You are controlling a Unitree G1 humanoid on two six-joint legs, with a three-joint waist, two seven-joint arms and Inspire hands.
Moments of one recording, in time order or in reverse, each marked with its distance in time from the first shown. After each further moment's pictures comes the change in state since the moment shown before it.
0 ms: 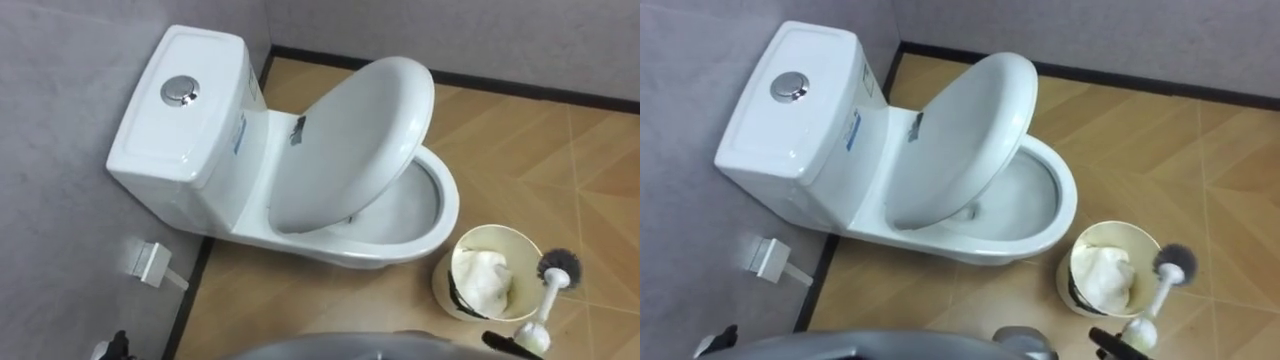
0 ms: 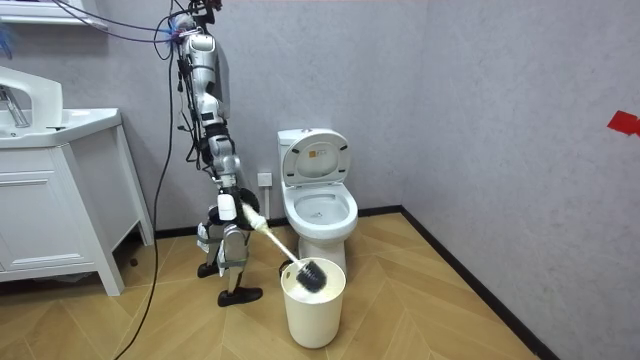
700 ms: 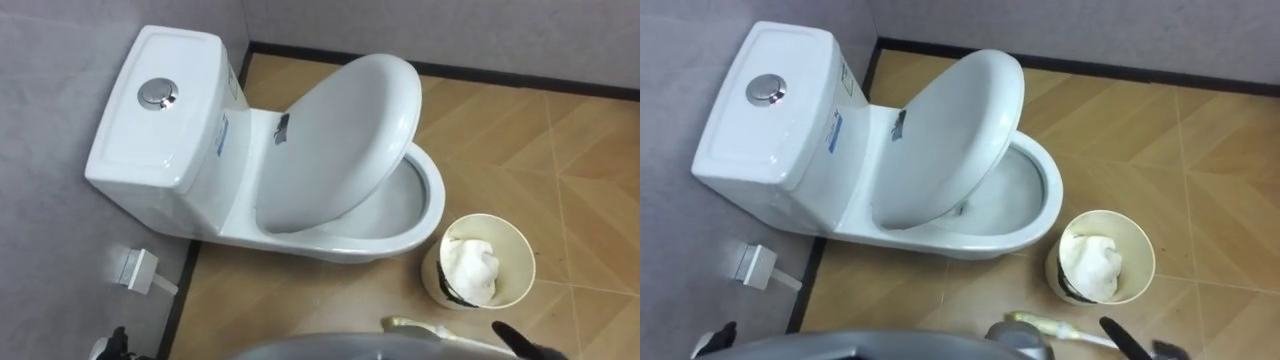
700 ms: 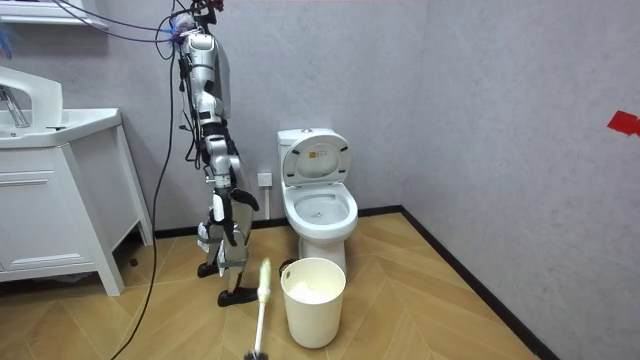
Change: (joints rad) left arm -0.025 0.000 -0.002 0.001 -0.001 0.000 0.000; right arm -0.021 -0.009 -0.055 0.062 0.173 0.000 0.001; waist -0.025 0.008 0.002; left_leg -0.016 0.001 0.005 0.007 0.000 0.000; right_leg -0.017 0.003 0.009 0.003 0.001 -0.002
